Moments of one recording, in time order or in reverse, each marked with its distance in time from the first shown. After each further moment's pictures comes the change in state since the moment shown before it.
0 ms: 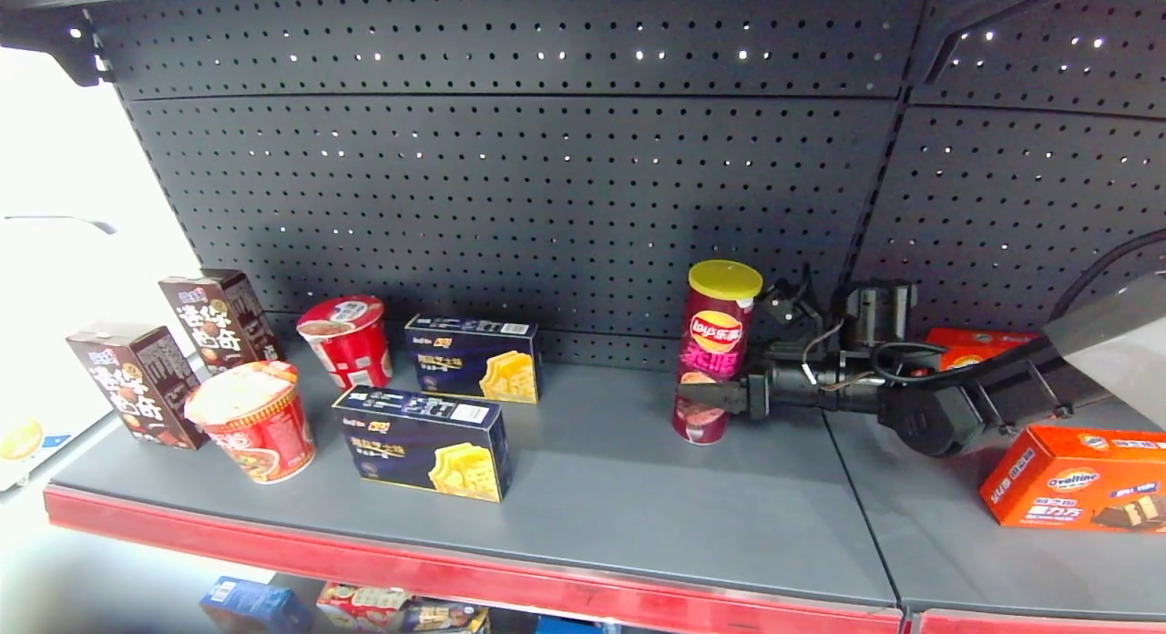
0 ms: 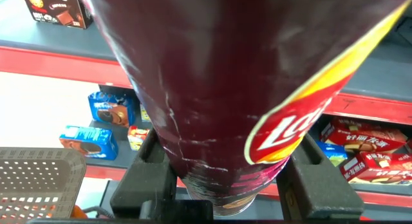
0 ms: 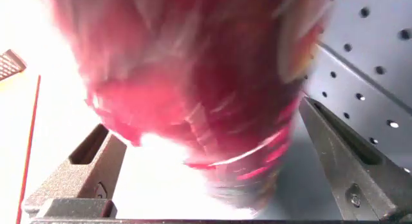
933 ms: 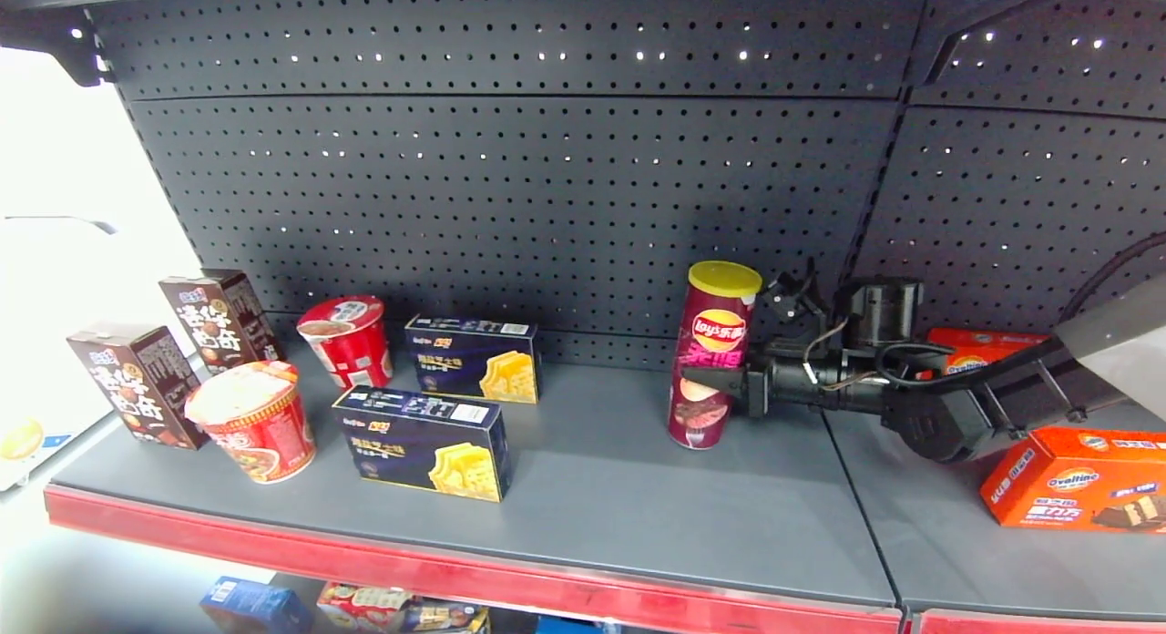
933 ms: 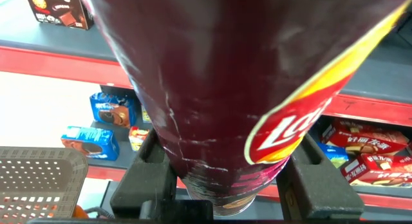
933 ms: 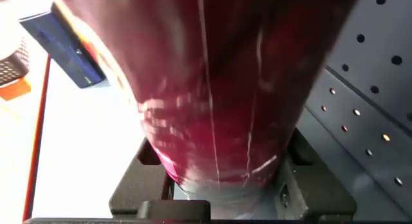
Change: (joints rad) left arm 0.000 -0.005 0.000 0.000 0.004 0.000; right arm 0.016 -0.027 0.037 -0.041 -0.037 0.005
